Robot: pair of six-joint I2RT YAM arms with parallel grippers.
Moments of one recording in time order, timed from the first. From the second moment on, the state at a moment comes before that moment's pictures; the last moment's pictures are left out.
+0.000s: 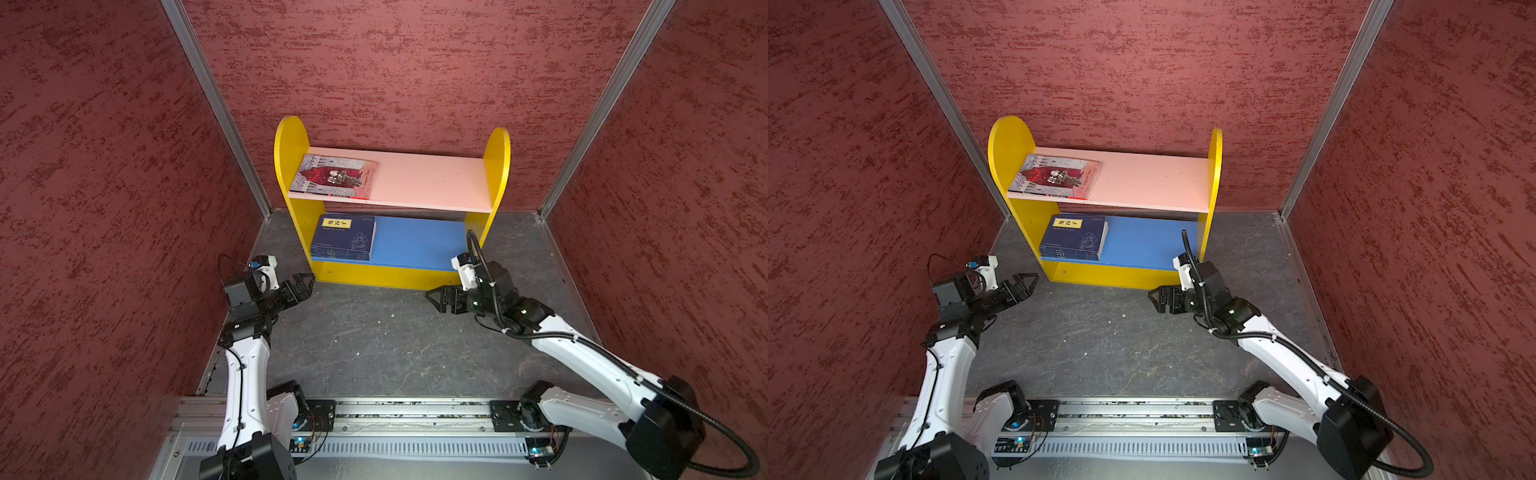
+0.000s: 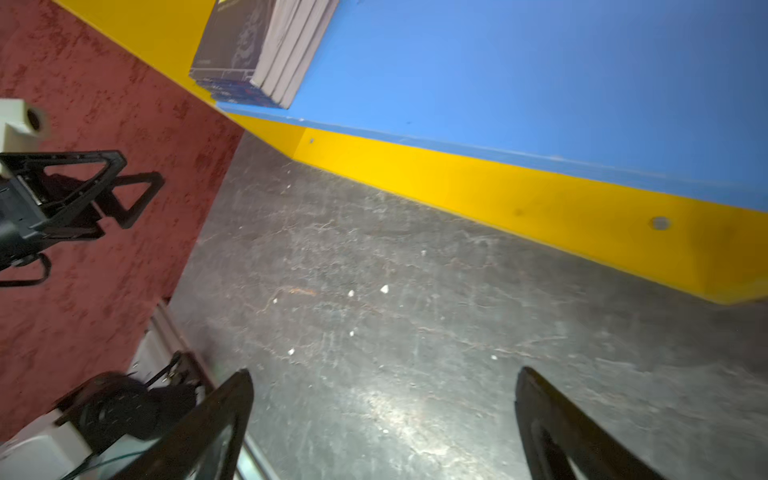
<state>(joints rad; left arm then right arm) 0.38 0.89 0.64 -0.38 0.61 -0.28 0.58 1.05 0.73 -0.26 -0.18 0.52</state>
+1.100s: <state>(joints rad) 0.41 1.42 0.34 0.84 0.63 -0.34 -0.01 0.95 0.11 0.73 0.31 0.24</state>
